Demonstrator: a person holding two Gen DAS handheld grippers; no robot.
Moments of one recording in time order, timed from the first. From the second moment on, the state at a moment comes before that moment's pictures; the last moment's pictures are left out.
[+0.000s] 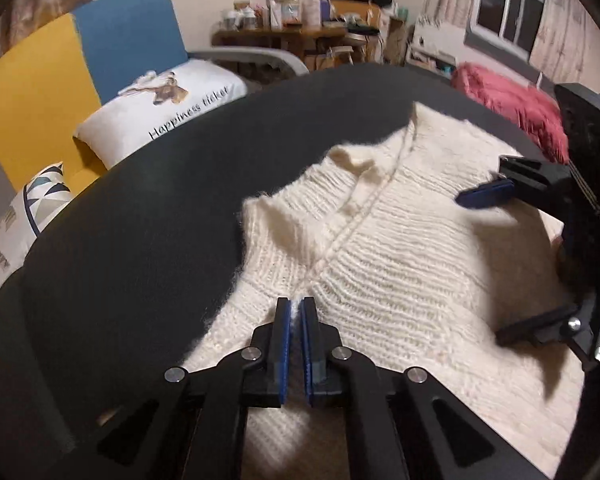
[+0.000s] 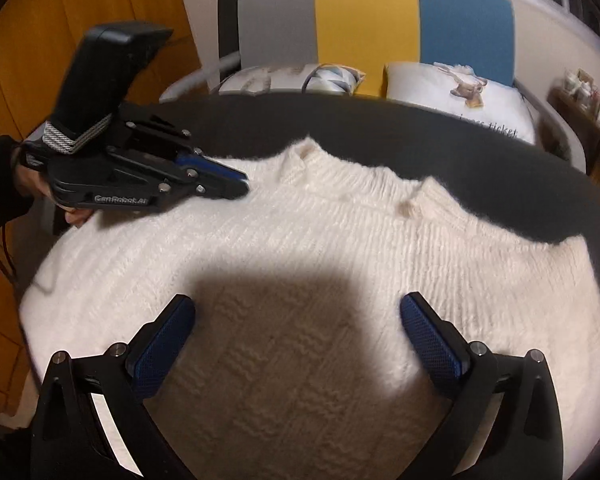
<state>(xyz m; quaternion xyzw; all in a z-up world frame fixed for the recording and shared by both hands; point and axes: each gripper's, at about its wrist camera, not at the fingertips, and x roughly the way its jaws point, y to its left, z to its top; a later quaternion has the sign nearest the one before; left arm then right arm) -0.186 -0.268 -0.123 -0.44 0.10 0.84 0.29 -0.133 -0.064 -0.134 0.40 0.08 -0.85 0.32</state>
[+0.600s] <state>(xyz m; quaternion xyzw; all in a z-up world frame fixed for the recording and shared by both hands) -0.161 -0.285 -0.123 -0.47 0.01 0.86 0.20 -0.133 -0.061 -0.134 0.40 0.09 -0.85 0.32</state>
